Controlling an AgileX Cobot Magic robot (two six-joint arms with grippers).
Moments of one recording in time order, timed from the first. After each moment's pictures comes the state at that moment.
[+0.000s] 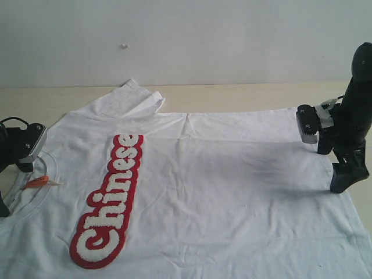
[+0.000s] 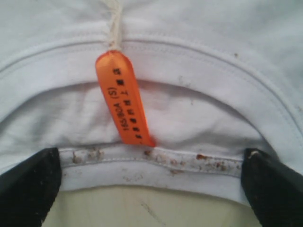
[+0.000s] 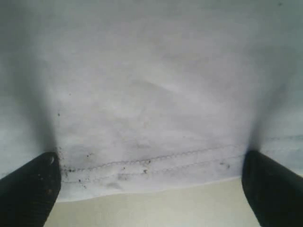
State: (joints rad) left arm 0.04 2.04 -1.21 -0.12 0.83 1.75; right arm -0.17 2.17 -1.42 0.05 0.98 -1.45
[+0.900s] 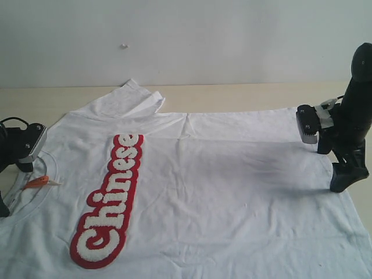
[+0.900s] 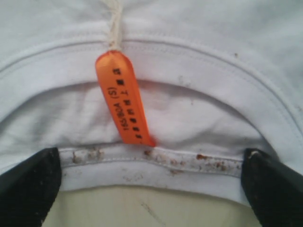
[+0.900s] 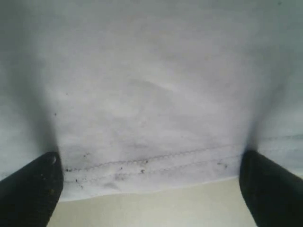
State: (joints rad) left arm 0.04 2.04 -1.21 -0.12 0.83 1.75; right arm -0.17 2.17 -1.42 0.04 0.97 -1.45
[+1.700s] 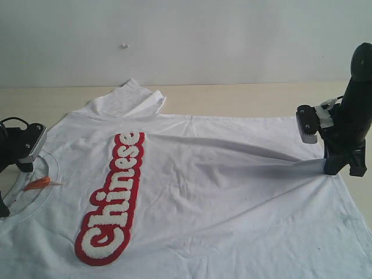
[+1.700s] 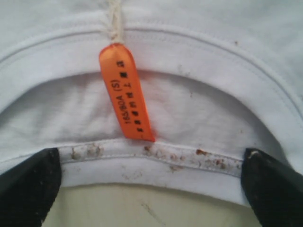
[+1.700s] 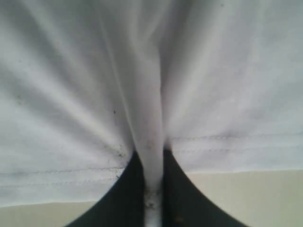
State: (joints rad) left arm 0.04 2.04 -1.21 -0.12 0.83 1.75; right arm -0.17 2.18 -1.43 0.04 1.00 -1.45
